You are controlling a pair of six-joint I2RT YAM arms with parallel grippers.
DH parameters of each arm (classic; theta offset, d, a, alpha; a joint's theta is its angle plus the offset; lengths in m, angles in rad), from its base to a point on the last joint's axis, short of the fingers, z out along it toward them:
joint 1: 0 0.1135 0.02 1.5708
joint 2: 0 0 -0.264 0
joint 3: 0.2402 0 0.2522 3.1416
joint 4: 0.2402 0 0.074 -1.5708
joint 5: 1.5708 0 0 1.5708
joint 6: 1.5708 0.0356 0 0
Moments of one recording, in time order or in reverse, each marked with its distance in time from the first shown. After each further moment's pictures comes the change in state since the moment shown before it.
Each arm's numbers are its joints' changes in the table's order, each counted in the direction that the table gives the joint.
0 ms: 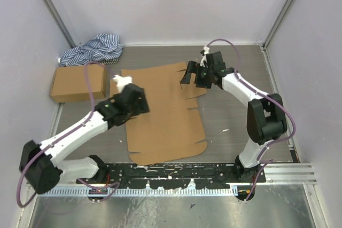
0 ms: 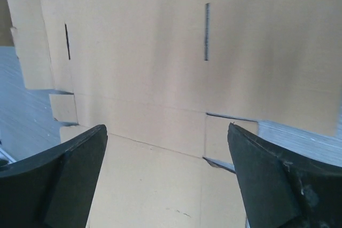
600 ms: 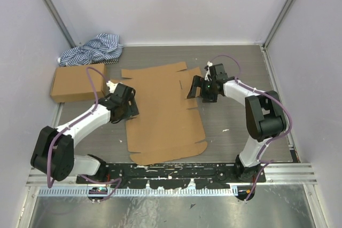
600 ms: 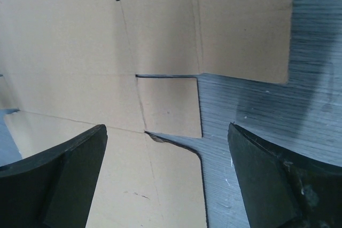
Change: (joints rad) left arm 0.335 -0.113 -0.160 -0.077 0.145 0.090; right arm -0.072 -0.005 -0.201 -0.017 -0.026 -0.026
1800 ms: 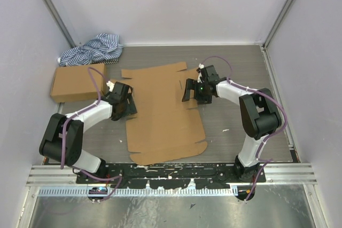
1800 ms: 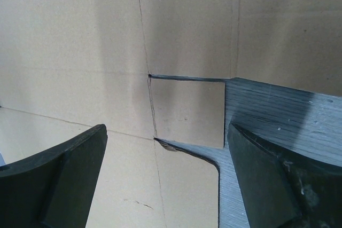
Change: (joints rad) left arm 0.103 -0.152 -0.021 -0.156 0.073 0.068; right arm 0.085 -0.050 0.025 0.003 0.066 -0.013
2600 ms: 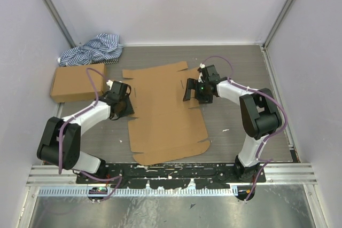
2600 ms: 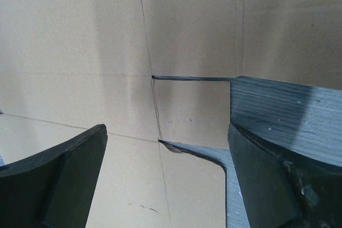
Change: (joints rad) left arm 0.006 0.026 0.001 -0.016 0.100 -0.008; right arm -0.001 0.000 0.002 0.002 0.009 -0.001
